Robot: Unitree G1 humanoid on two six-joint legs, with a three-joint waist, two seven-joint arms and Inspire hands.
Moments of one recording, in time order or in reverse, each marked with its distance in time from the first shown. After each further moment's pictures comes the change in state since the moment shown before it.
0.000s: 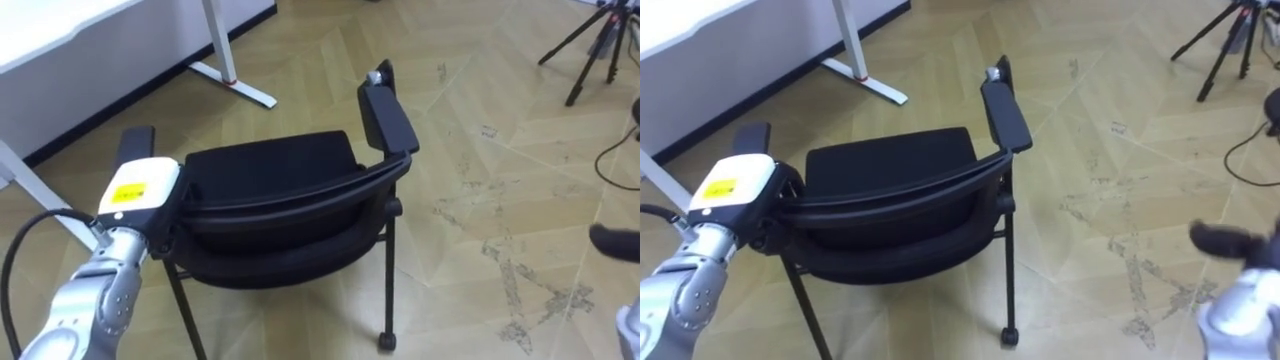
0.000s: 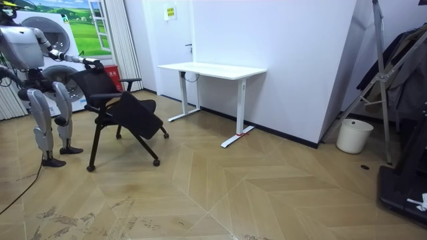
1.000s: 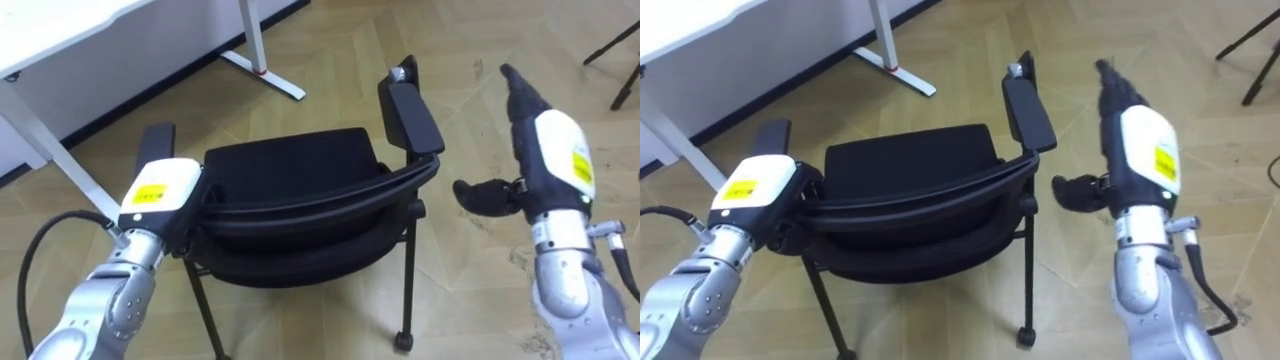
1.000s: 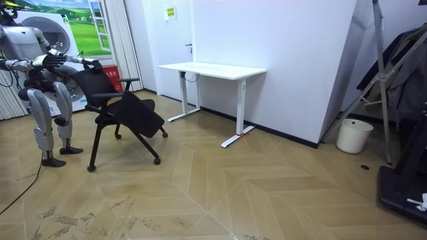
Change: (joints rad) left arm -0.012 -0.001 -0.030 0.020 -0.028 -0.106 0.031; right arm 0.018 -0.010 0.325 -0.295 -0.262 -0.030 0.280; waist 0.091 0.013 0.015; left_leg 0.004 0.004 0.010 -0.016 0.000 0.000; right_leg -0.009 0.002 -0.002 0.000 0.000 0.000
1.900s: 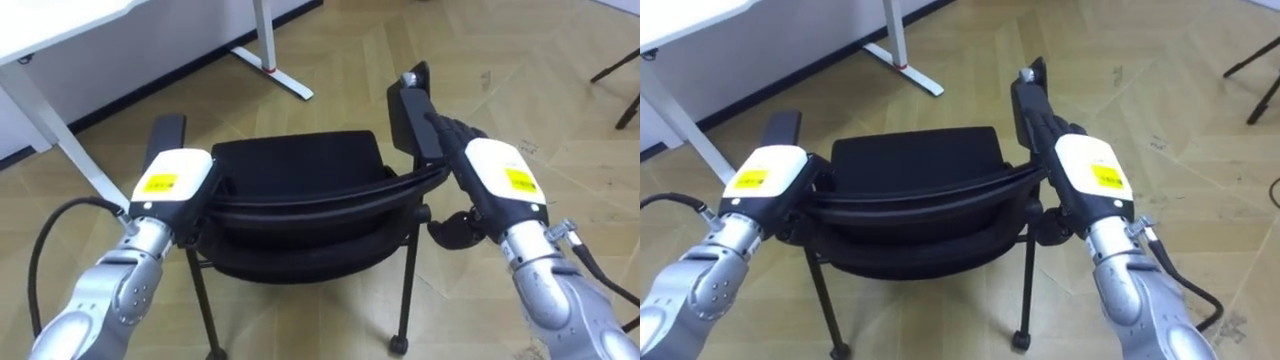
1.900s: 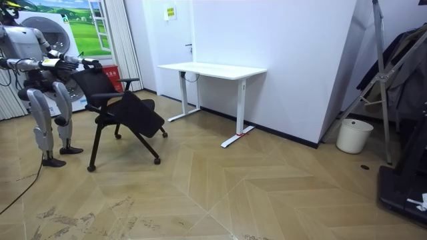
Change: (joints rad) left arm -0.068 0.004 -0.018 0.050 -0.010 -0.049 -0.003; right arm 0.002 -0.043 0.073 0.014 -0.158 -0.039 0.181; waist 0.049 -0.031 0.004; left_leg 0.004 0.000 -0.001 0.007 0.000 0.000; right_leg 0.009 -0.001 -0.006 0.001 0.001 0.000
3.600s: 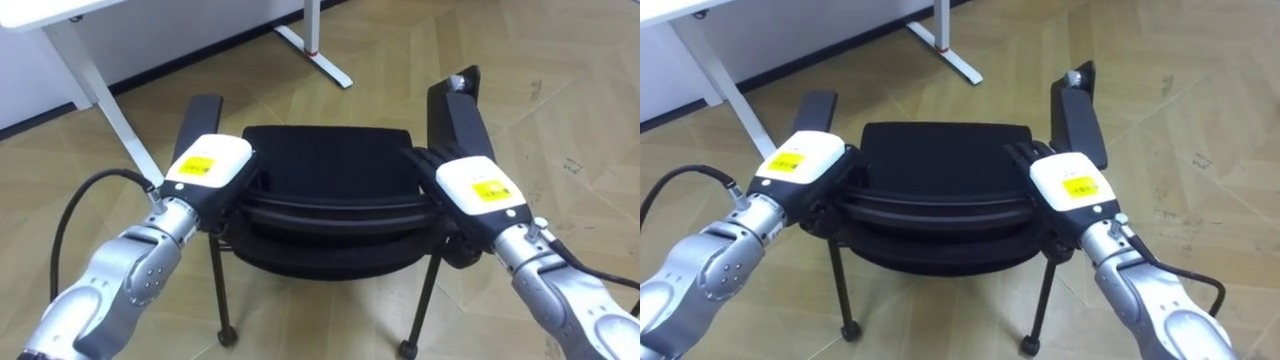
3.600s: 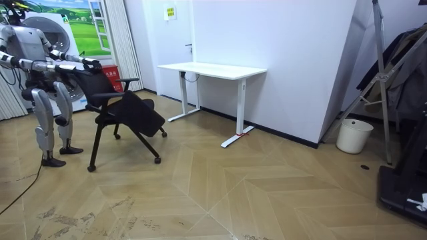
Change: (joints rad) left arm -0.083 0.069 -0.126 -0.097 -0.049 -0.029 -0.115; right arm -0.086 -0.119 0.108 0.162 -0.237 -0.094 -0.011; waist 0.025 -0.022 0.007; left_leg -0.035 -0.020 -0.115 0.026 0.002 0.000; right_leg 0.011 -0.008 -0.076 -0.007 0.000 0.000
